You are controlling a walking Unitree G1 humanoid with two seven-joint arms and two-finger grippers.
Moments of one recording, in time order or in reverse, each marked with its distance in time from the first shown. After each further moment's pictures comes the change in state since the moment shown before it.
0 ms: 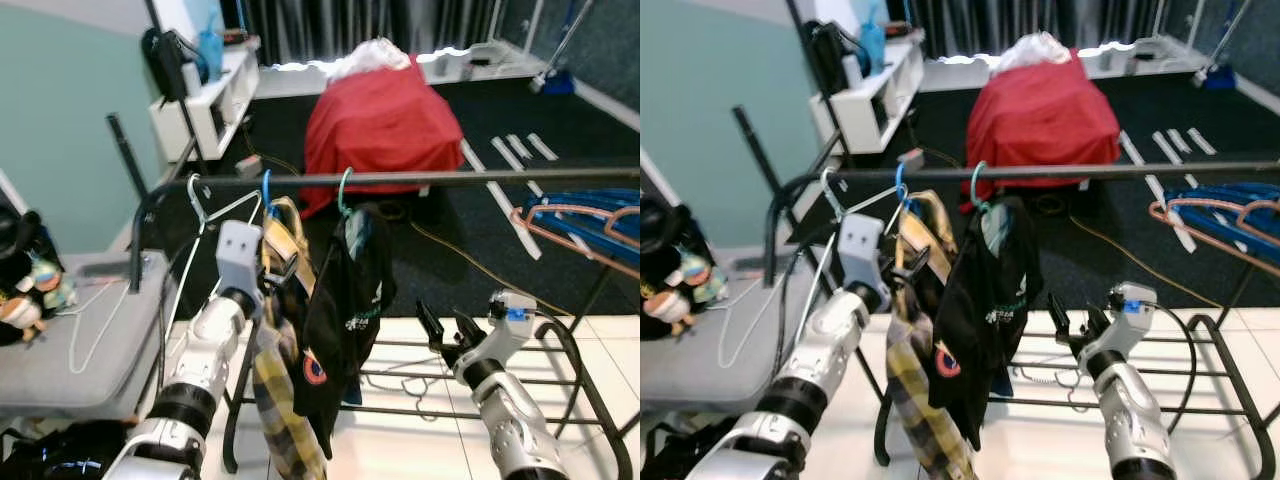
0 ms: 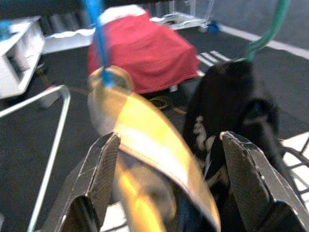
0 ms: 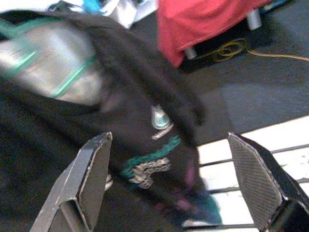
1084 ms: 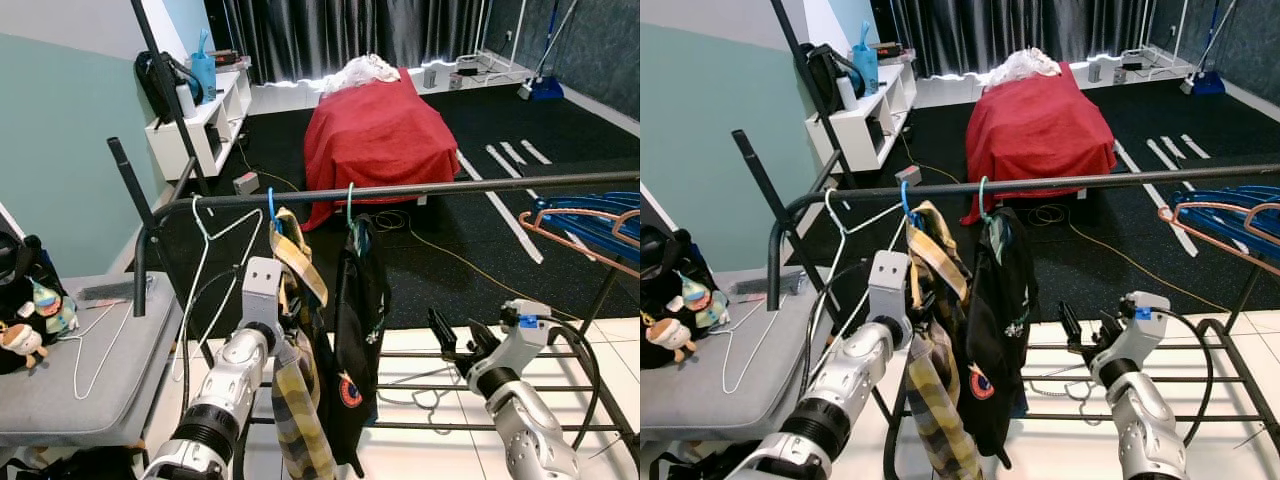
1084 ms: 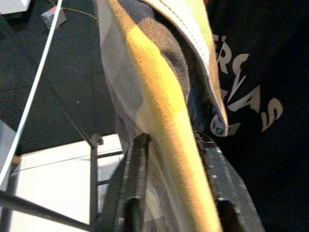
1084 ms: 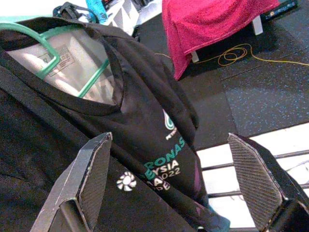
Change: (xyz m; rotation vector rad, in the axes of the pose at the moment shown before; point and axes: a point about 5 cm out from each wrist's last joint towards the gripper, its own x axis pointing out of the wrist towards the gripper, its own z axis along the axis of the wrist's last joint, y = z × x) left arm -0.020 -0.013 -0.053 -0.057 0.344 0.156; right arm -0.001 0.013 0.000 -0.017 0.024 0.036
